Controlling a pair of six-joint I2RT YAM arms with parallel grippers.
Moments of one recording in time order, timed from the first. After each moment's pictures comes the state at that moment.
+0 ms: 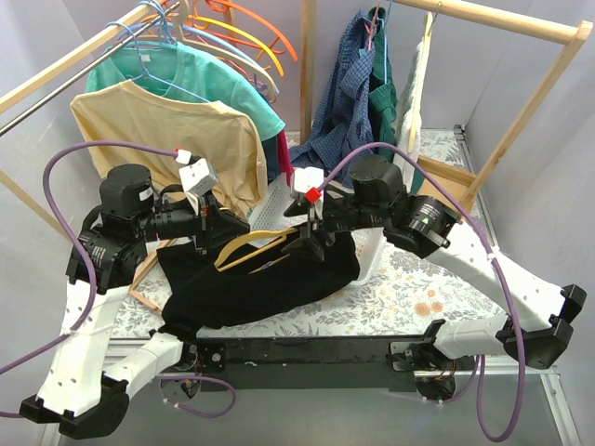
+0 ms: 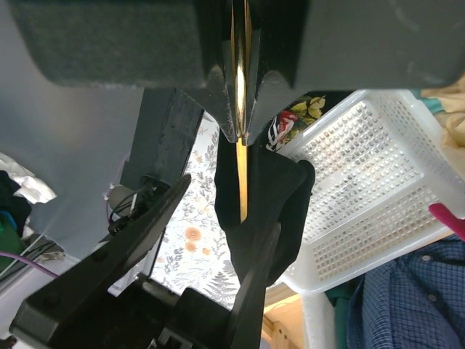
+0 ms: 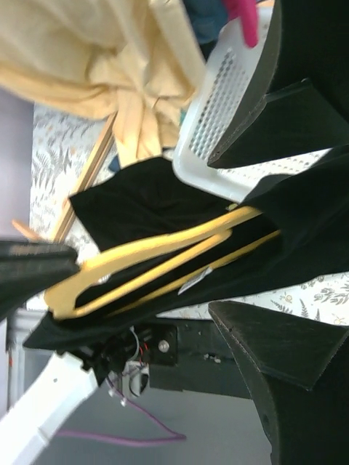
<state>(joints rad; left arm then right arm) -0.33 0.92 1.45 -0.89 0.88 0.10 0.97 1.25 1.47 -0.55 -0.53 -0.27</state>
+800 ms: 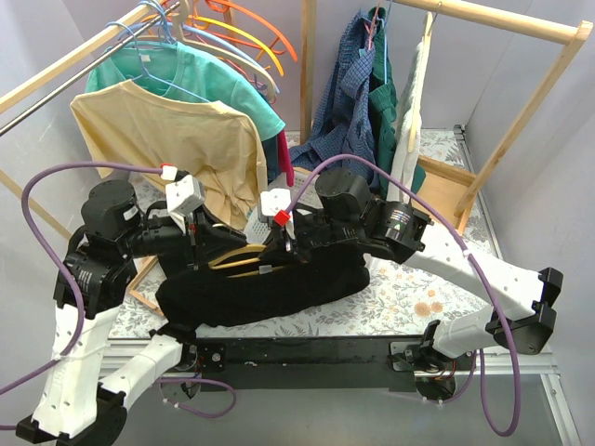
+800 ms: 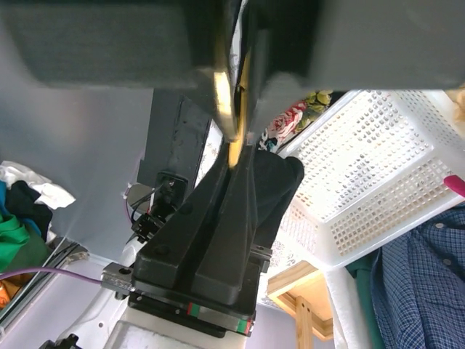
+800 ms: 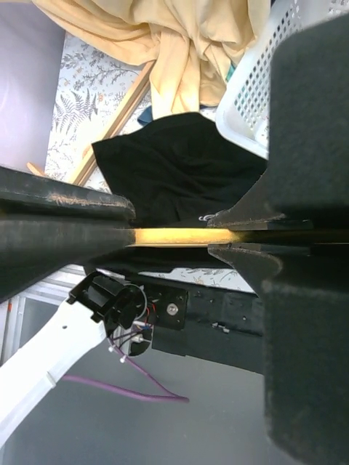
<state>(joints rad) -0.33 0.83 1.43 -0.87 0.97 0.09 1.13 1.37 1.54 -0.54 -0.52 -0.28</state>
